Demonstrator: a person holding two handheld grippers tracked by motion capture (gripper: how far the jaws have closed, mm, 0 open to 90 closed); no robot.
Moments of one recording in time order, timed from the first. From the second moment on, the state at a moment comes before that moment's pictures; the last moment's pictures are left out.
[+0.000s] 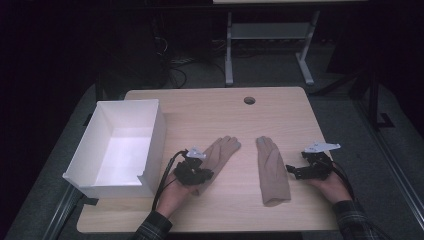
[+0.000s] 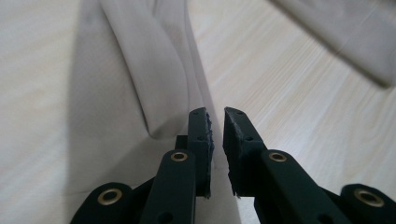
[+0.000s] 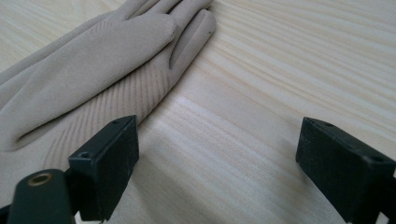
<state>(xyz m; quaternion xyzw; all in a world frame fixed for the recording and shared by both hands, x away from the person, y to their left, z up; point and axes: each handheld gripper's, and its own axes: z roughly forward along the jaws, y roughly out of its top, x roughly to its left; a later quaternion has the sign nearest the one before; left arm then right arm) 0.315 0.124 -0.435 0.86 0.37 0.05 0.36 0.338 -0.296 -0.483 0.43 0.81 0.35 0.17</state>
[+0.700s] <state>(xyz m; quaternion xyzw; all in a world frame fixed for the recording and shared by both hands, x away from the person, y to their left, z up) 0.374 0.148 -0.451 0.83 0.43 0.10 0.35 0.339 -0.296 -0.483 0.43 0.81 0.35 0.17</state>
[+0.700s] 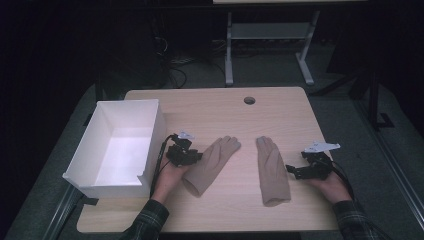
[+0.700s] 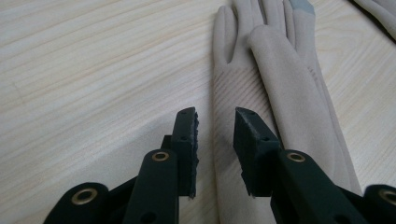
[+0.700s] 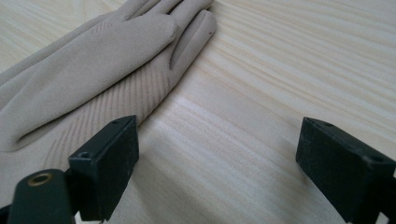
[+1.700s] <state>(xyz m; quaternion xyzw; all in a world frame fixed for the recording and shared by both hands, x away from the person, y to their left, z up) 0.373 0.150 -0.454 0.83 0.42 0.06 0.36 0.330 -0.294 -0.472 0.41 0.82 0.36 0.14</state>
